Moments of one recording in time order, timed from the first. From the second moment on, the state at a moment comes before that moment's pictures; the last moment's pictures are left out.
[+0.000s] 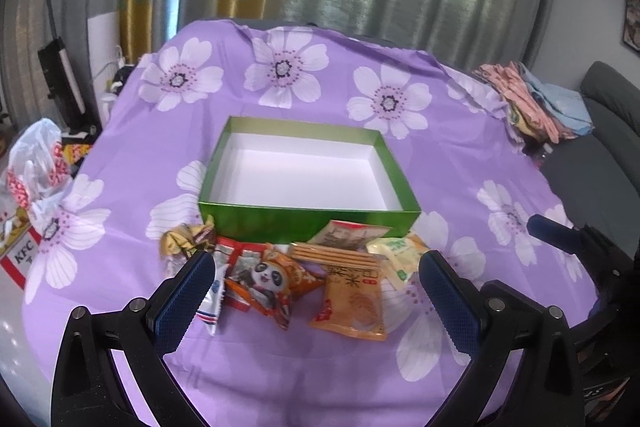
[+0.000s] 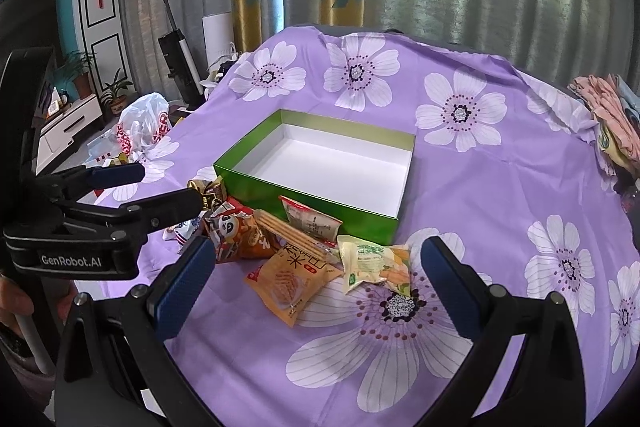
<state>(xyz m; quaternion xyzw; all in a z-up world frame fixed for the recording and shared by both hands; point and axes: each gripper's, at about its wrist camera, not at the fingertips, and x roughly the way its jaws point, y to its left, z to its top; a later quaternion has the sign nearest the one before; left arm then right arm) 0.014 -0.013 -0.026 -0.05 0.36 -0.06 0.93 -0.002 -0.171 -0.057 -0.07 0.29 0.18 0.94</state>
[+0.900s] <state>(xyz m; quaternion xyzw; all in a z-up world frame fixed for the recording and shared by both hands) 0.038 -0.022 -0.080 -0.13 0.43 -0.14 0.88 0.023 -0.211 -0.141 0.05 0.39 0.26 0.88</state>
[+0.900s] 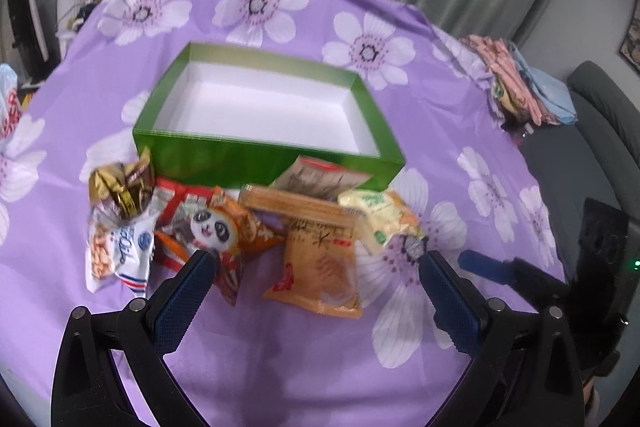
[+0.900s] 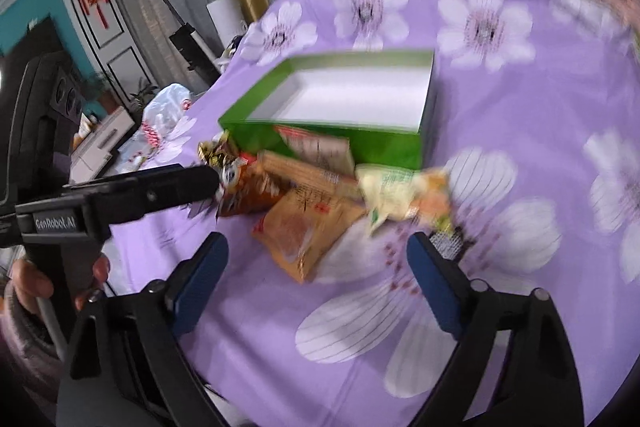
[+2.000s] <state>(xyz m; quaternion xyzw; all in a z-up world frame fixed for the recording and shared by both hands) 0.061 -0.043 -0.140 -0.17 0.48 -0.19 0.84 0.060 -0.178 -0.206 0.03 0.43 0.30 0.85</state>
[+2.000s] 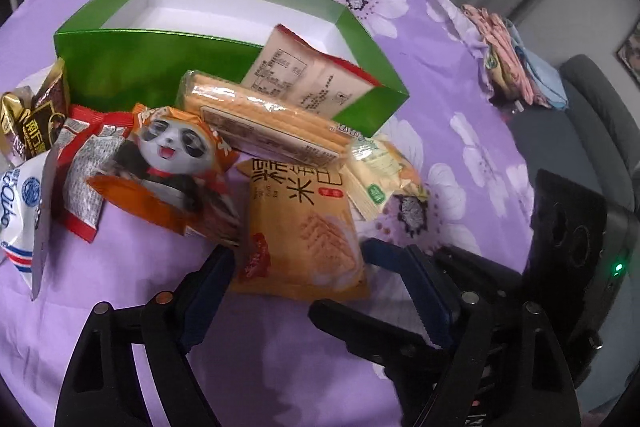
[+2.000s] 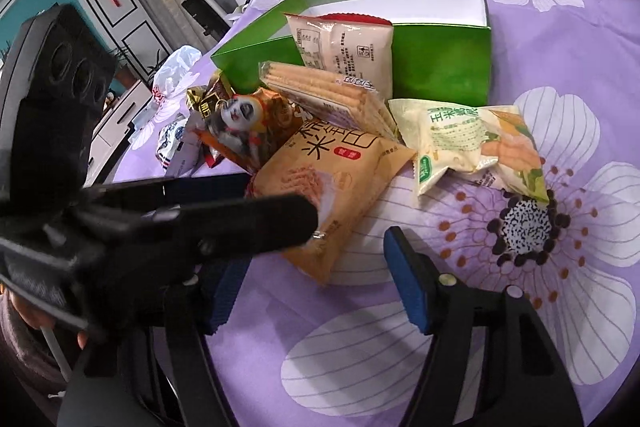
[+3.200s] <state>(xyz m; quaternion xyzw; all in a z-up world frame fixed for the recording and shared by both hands) 0.044 -0.044 -0.069 -0.17 0.40 -0.21 0.87 0.012 -0.180 -0.130 -0.01 0.34 0.30 0.89</state>
